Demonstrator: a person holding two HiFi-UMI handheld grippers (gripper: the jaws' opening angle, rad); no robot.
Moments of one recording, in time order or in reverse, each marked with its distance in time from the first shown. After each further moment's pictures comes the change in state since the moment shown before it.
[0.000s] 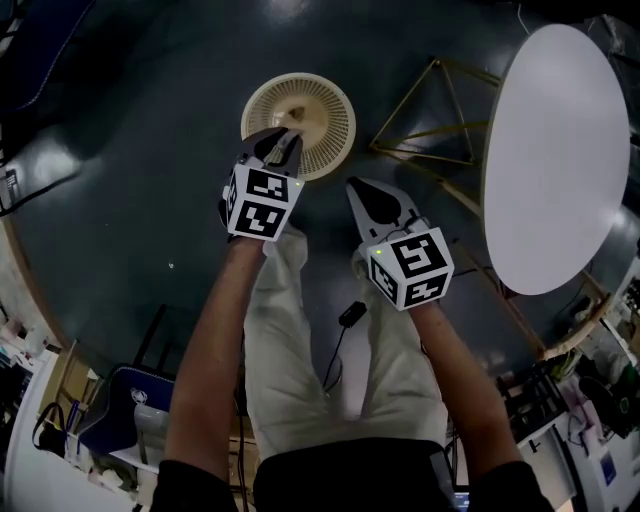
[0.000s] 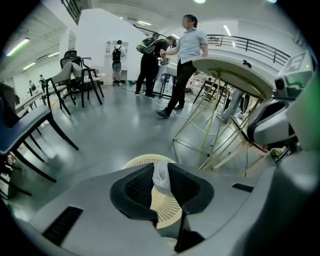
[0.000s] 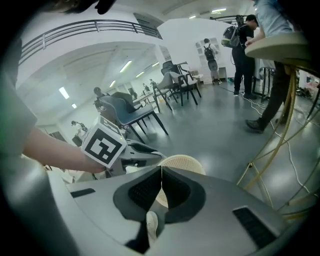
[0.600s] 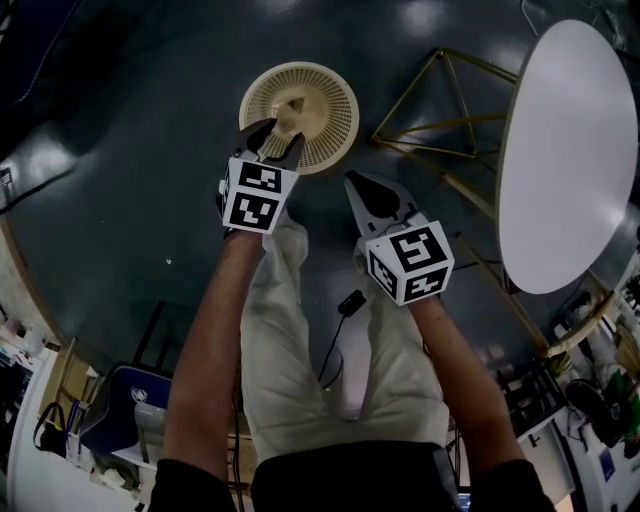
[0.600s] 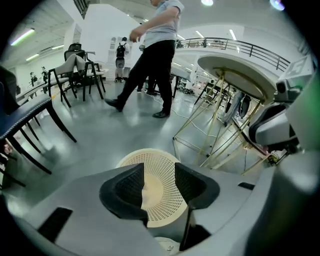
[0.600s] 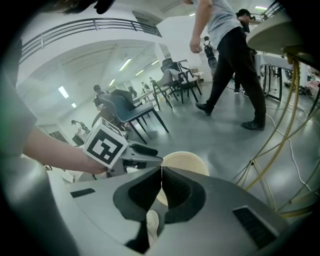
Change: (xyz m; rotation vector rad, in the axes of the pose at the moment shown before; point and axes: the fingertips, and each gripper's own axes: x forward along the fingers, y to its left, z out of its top) left arm 0.016 0.006 -0.026 -0.051 0.004 -0.016; right arm 0.018 0.000 -0.017 0.006 0.013 0.005
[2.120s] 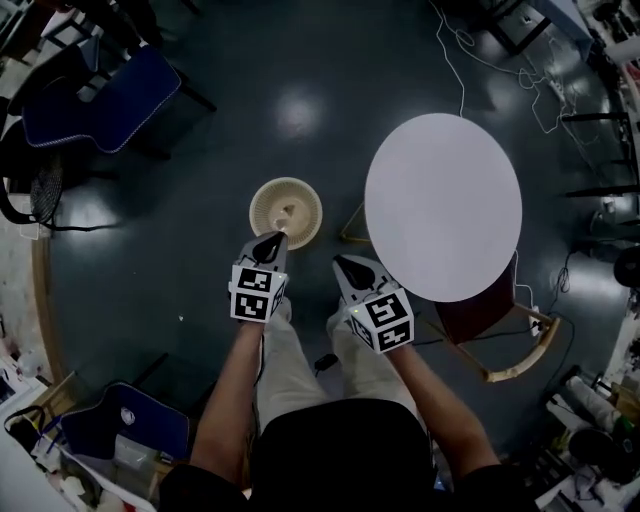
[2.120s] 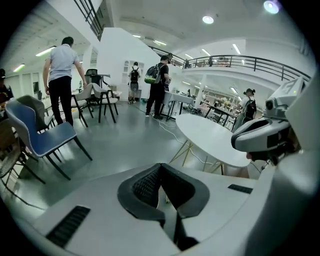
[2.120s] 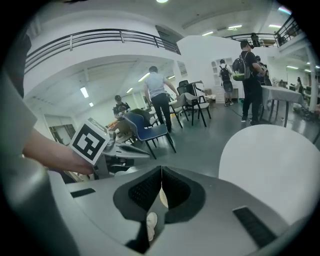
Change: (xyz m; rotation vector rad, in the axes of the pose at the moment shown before) left arm -0.266 -0.162 0.160 -0.100 -0.202 0.110; right arm -0.285 0.069 0.119 -0.181 -0.136 0.057
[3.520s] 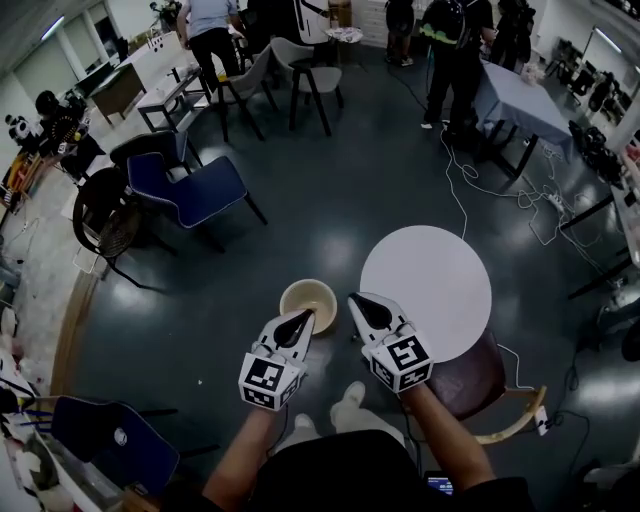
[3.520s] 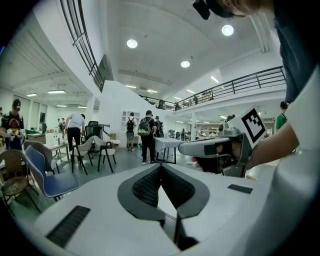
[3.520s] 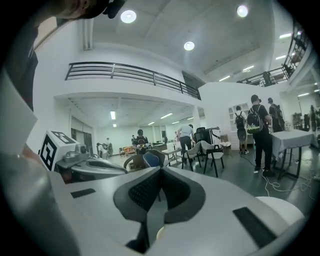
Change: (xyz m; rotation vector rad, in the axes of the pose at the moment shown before) left arm -0.285 -0.208 0.148 0.120 -0.535 0.027; right arm -0.255 0.091 0.161 -0.239 -0.453 0.114
